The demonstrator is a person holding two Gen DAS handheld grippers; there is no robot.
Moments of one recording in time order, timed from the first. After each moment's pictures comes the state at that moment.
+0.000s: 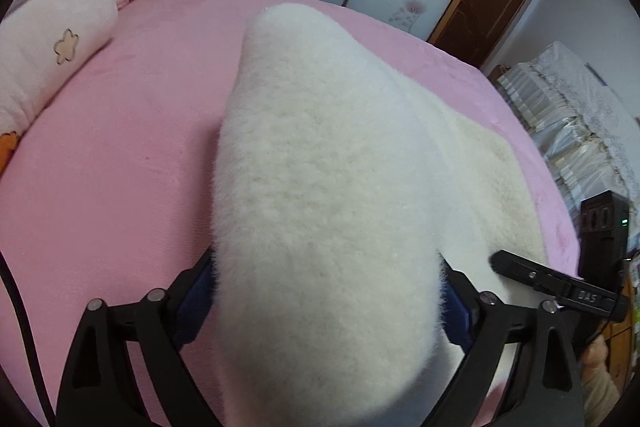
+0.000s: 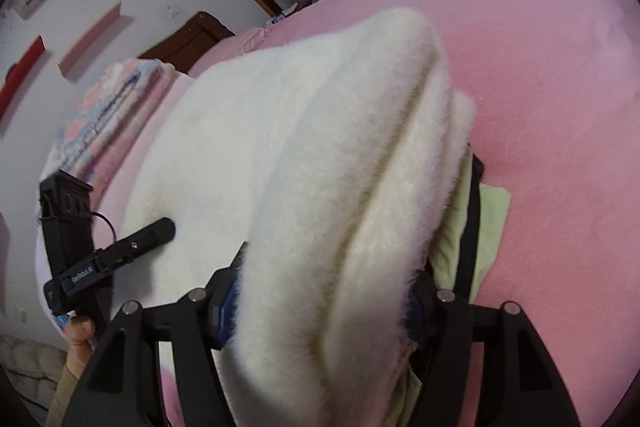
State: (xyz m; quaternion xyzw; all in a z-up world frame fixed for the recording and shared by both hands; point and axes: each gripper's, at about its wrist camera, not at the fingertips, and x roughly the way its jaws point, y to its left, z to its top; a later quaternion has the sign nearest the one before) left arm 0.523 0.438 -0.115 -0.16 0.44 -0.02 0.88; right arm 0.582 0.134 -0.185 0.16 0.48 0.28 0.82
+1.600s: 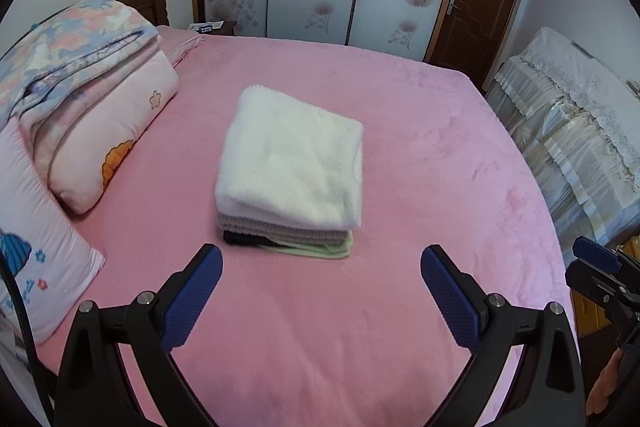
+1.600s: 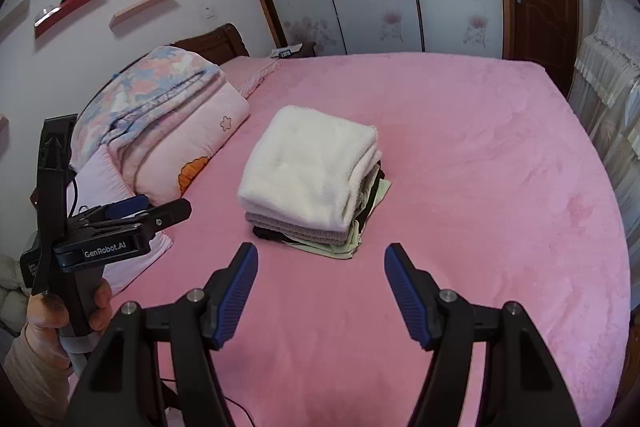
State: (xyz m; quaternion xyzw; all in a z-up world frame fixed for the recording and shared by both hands) left arm 0.208 0.215 0.155 -0.09 0.41 0.05 0.90; right arm 0.252 0.009 0.099 0.02 0.40 0.22 0.89
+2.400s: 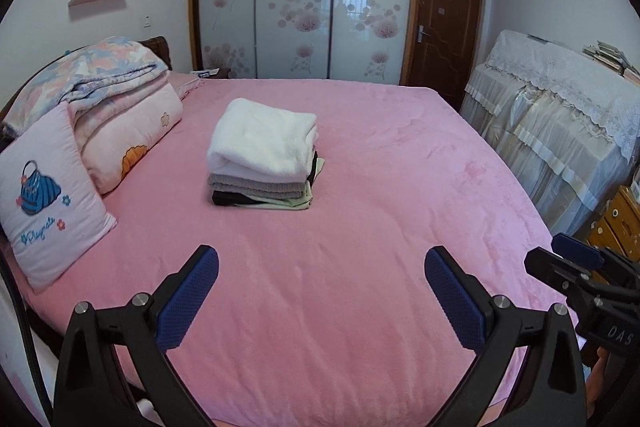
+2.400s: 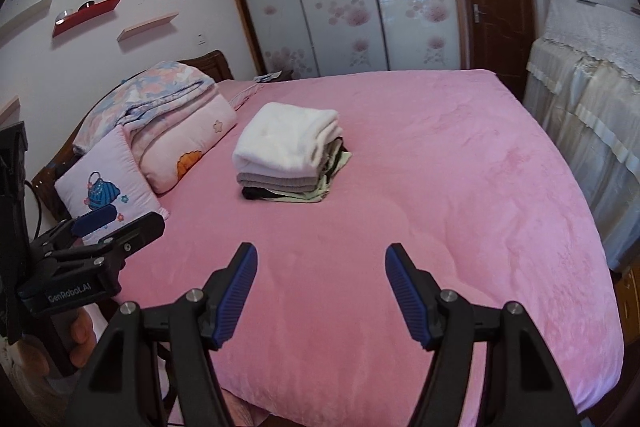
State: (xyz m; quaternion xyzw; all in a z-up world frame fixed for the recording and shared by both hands) left arm -0.043 0.050 0.122 -0.04 0.32 0.06 0.94; right arm 0.021 -0.080 0.039 0.03 0.33 0.16 0.93
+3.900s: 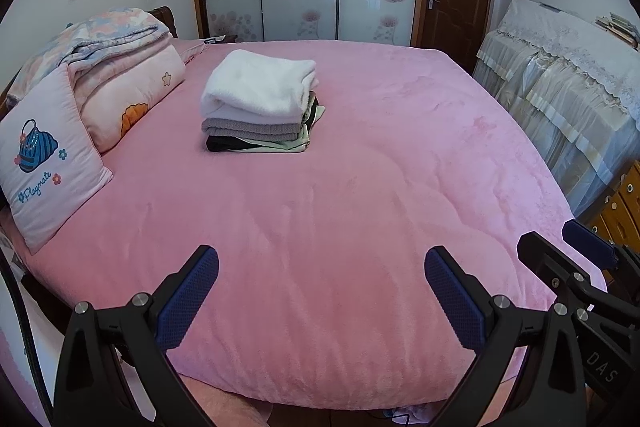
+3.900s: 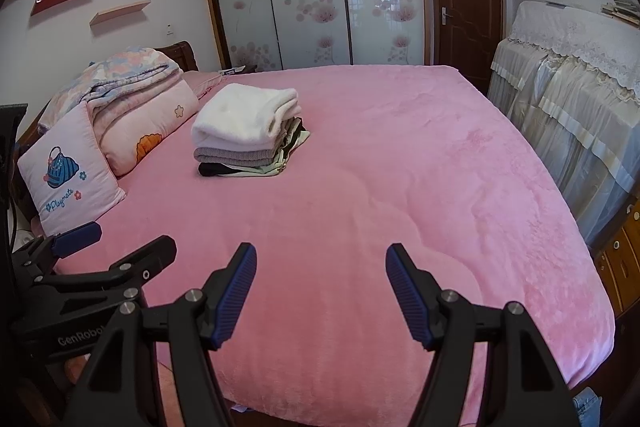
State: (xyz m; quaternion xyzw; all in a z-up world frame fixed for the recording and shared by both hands) left arm -0.052 0.003 0.047 -0.04 0.38 0.08 0.92; right arm -0.006 -0.089 -0.022 0.02 0.34 0.10 0.94
